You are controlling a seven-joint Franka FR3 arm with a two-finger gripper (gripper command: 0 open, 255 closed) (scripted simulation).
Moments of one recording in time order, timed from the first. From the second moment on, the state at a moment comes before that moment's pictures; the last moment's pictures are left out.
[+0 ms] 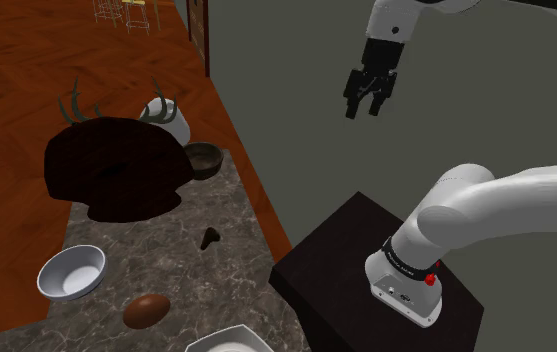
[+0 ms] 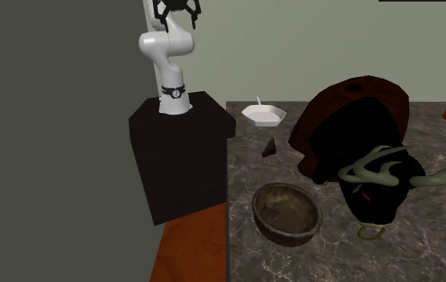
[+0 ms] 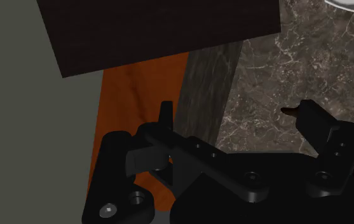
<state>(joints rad) -0.02 -0.78 -0.05 -2.40 0.09 1.46 0.13</state>
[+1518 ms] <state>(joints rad) -0.05 -0.59 0.53 -2.74 0.58 2.17 1.02</state>
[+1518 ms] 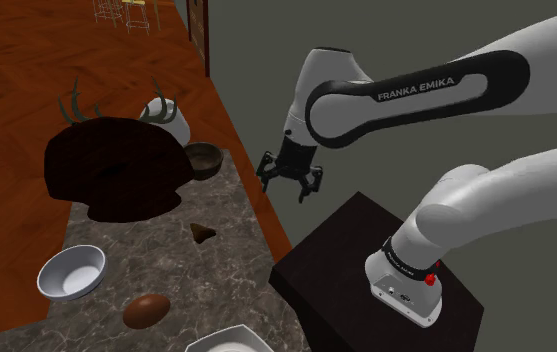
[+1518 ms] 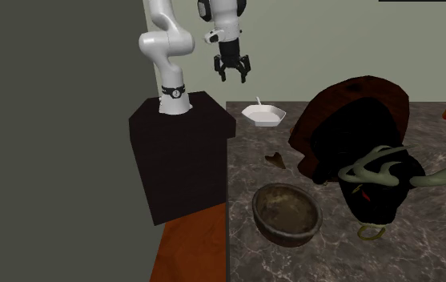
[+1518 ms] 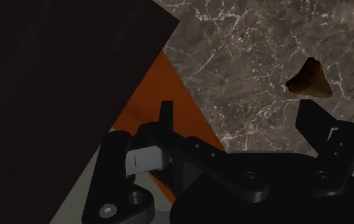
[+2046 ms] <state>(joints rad) -0.20 -0.20 0.80 -2.64 0.51 2.55 1.42</state>
